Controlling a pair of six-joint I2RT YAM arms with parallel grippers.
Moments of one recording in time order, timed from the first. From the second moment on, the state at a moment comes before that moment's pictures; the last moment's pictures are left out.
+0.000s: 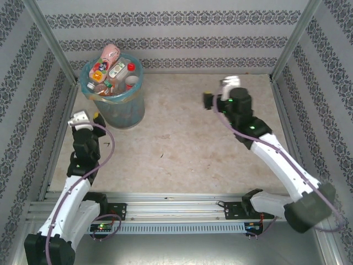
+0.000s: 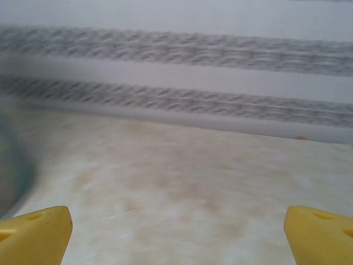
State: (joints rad) left arm -0.06 0.71 0.42 0.15 -0.45 -0.17; right arm 0.36 1.14 1.02 -0.19 0.25 0.11
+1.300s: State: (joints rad) left arm -0.02 1.60 0.32 1.00 -0.19 -0.04; right arm 0.03 1.53 0.35 0.84 0.13 0.04
